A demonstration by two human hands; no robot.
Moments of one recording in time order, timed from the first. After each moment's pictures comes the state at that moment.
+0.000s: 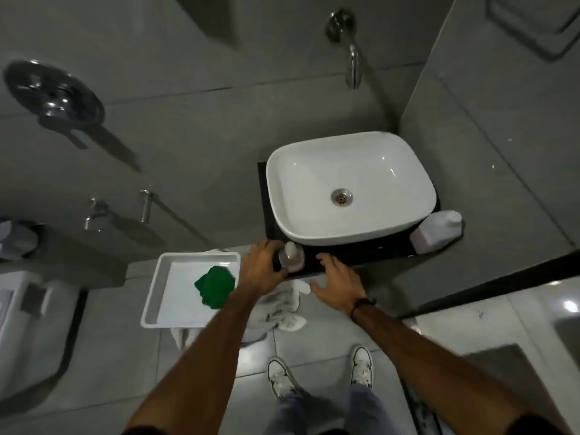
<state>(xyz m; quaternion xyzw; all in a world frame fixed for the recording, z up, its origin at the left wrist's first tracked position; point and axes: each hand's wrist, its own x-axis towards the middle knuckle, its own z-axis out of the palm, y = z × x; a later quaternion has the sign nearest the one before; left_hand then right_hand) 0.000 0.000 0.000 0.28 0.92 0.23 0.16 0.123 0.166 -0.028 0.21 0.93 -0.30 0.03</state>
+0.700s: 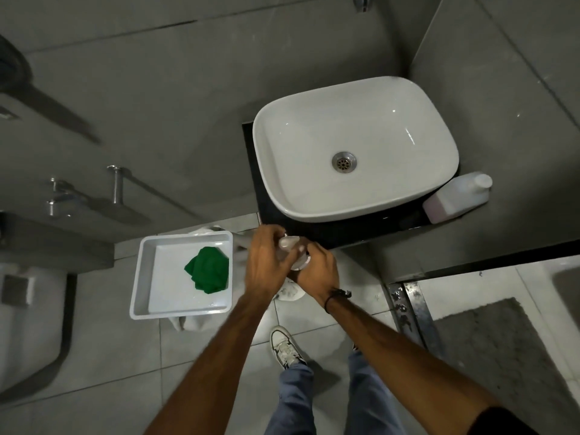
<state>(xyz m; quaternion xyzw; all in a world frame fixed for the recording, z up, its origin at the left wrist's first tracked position) 0.012 0.013 -0.046 0.22 0.88 0.40 0.10 0.092 0.114 -0.088 0.30 0.84 -0.45 -0.07</state>
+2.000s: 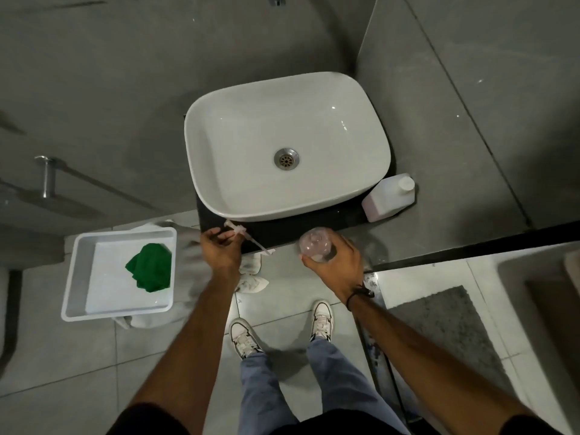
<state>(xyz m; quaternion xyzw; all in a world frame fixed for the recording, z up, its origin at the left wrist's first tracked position) 0.017 0.101 -0.107 -0.26 0.67 0.67 0.16 0.190 0.274 -0.075 0.36 0.84 -0.40 -0.11</state>
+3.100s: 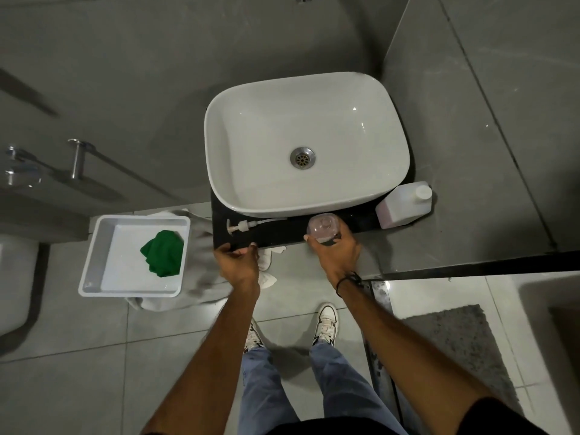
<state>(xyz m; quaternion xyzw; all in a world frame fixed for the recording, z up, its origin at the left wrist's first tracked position) 0.071 0.106 -0.111 -0.34 0.71 0.61 0.11 0.150 0.276 -0.096 0.43 0.74 -0.49 -0.17</state>
